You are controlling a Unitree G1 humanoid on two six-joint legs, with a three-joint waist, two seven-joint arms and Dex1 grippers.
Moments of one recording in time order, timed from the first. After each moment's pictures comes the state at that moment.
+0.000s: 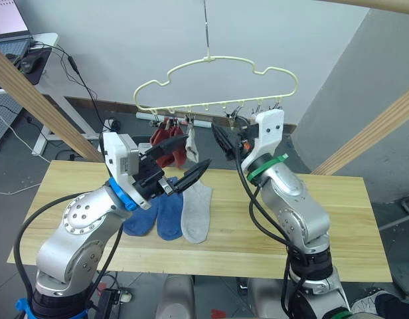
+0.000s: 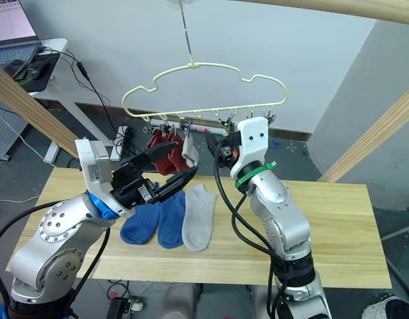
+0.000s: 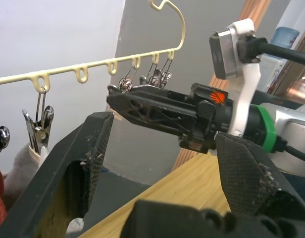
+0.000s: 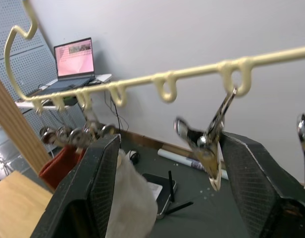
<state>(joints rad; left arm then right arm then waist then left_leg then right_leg) -0.16 0.57 0.11 -0.66 -0.67 0.43 -0.53 -0.50 0.06 0.14 -0.38 0.21 0.59 0.11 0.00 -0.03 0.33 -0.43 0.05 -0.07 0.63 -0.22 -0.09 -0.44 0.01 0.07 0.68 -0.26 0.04</state>
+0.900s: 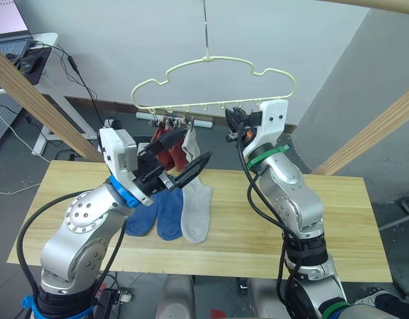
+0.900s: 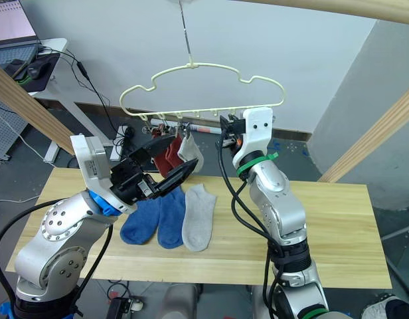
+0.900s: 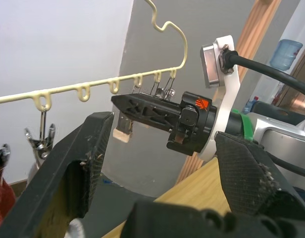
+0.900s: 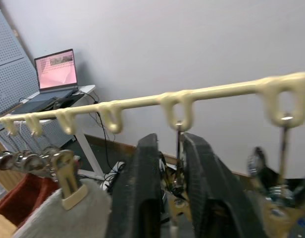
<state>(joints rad) -0.19 0.54 0.11 -0.66 -0.66 0.43 -0.50 -0.56 0.07 0.10 -0.26 0.21 0.51 0.08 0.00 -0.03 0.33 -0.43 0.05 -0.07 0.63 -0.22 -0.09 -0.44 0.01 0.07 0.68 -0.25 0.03</state>
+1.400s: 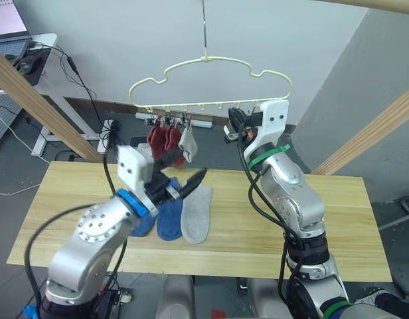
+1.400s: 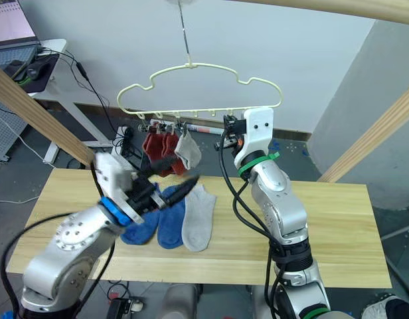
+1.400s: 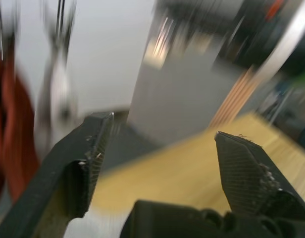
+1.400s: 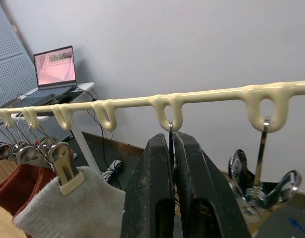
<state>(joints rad) -0.03 0.52 -0.04 -0.58 -0.44 0.49 -0.37 -0.57 0.02 0.09 -0.25 0.20 0.51 0.11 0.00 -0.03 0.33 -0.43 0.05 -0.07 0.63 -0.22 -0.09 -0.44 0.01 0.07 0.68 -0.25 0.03</state>
